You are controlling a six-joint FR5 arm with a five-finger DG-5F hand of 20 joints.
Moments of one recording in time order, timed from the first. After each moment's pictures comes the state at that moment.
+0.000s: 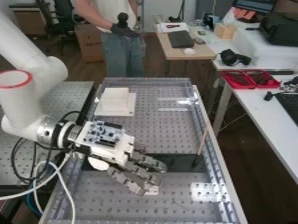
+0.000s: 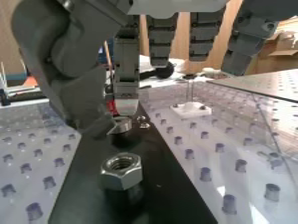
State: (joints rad) arm 1.33 -2.03 -2.00 -2.44 -1.60 -0.70
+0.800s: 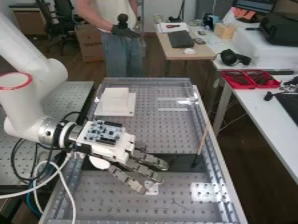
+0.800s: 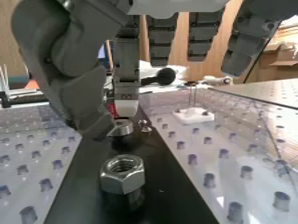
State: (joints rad) arm 1.34 -2.04 -2.02 -2.37 -1.60 -0.72
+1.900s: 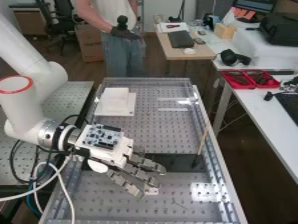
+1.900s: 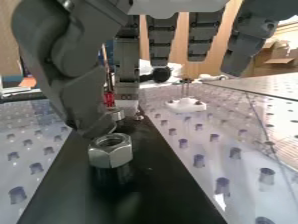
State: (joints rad) arm 1.34 -2.05 -2.03 -2.35 -1.58 -0.72
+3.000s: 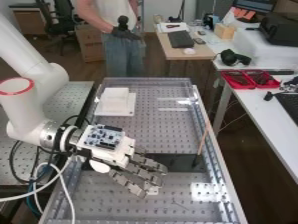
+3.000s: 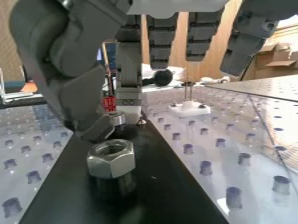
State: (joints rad) arm 1.34 -2.06 -2.03 -2.32 -1.59 -0.71
